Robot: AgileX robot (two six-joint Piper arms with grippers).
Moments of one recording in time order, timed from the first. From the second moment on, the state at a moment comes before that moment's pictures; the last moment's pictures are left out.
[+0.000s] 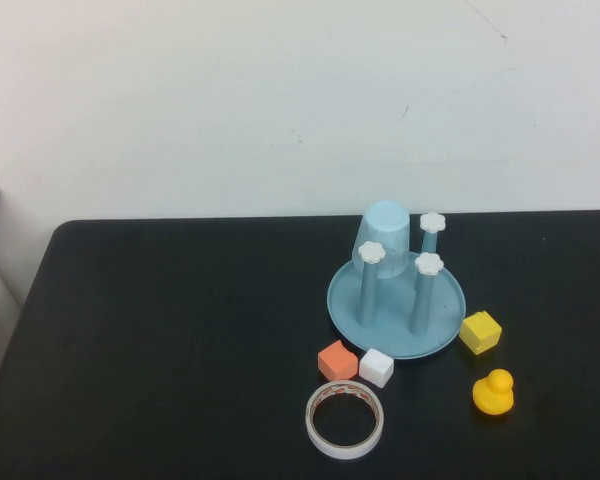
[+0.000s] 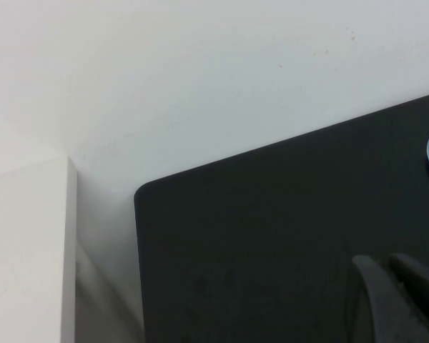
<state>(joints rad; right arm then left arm) 0.02 -0.01 0.02 -0.08 0.40 -0.19 -0.99 0.29 -0.50 0.91 0.96 -0.79</state>
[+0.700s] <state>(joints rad) 0.02 -0.01 0.02 -0.08 0.40 -0.19 -0.92 0.21 -0.41 0.82 0.88 -0.78</state>
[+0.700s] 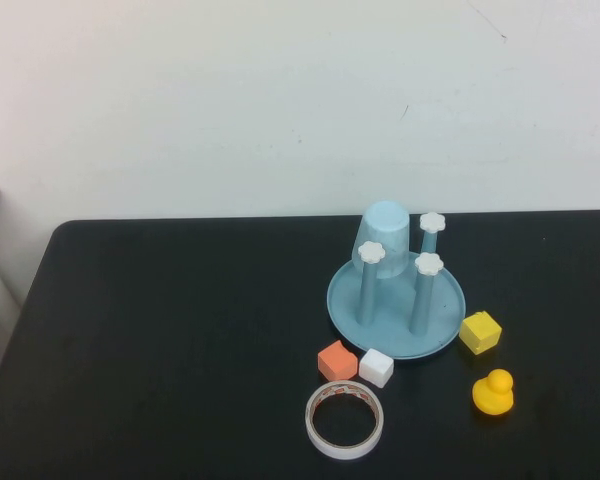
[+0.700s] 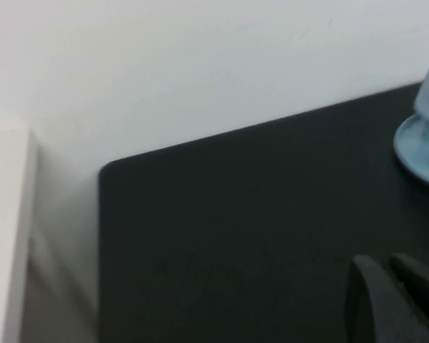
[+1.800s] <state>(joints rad) 0.02 -0.01 0.02 -0.08 0.40 -0.19 0.09 -0.01 0.02 -0.16 0.34 0.26</state>
